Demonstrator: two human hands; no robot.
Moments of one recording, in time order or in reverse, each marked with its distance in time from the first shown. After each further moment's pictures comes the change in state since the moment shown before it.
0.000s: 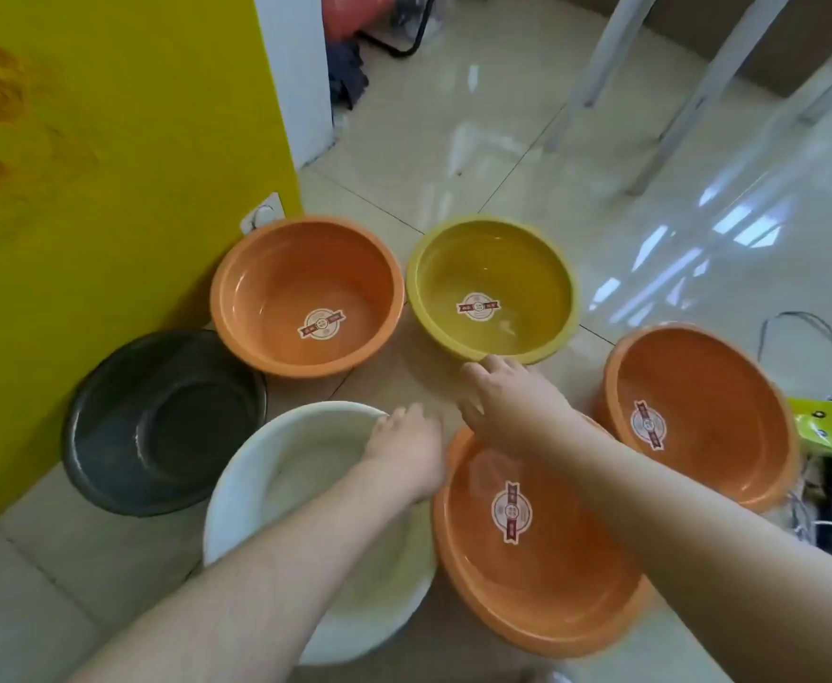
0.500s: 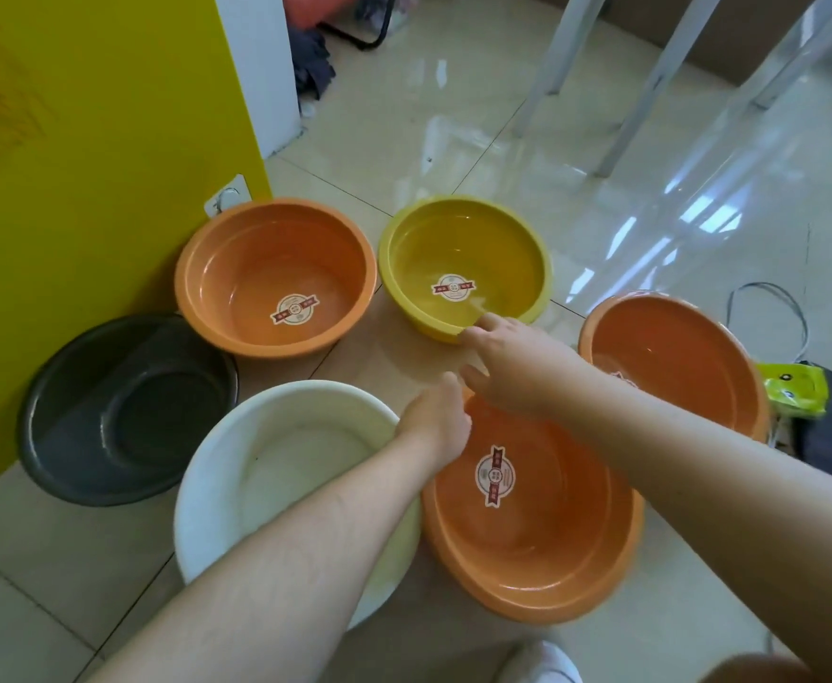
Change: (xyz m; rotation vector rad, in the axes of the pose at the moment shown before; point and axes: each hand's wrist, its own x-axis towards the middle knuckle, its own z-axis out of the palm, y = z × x) left_hand 0.030 0.043 0.040 -0.386 0.068 0.029; right_hand -0.021 0.021 -0.005 -0.026 0.021 -0.027
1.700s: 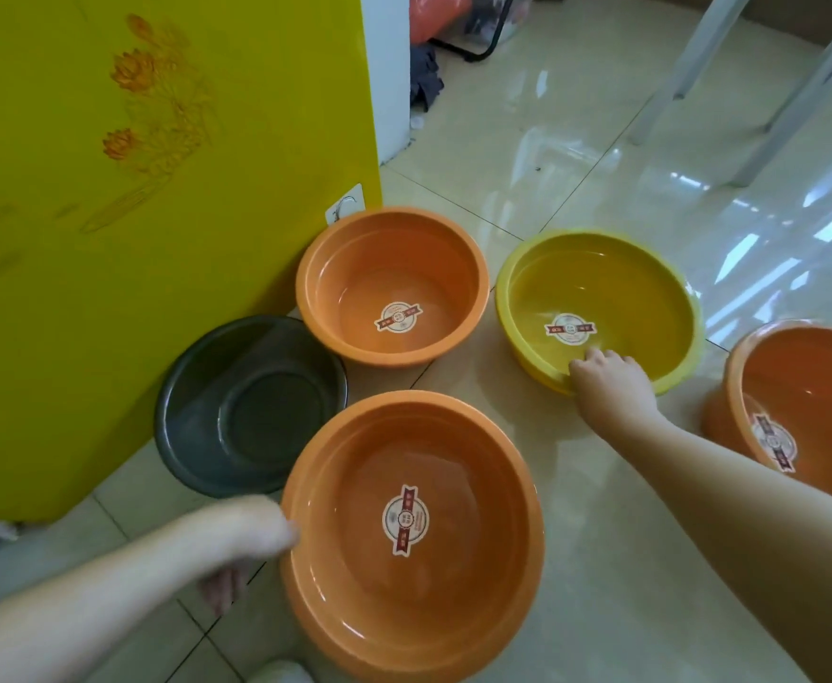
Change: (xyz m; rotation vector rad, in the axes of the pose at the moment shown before) left_hand -0.141 -0.213 -0.120 0.248 -0.492 -0.856; right_hand 0.083 0.006 0.105 -0.314 0.017 0.214
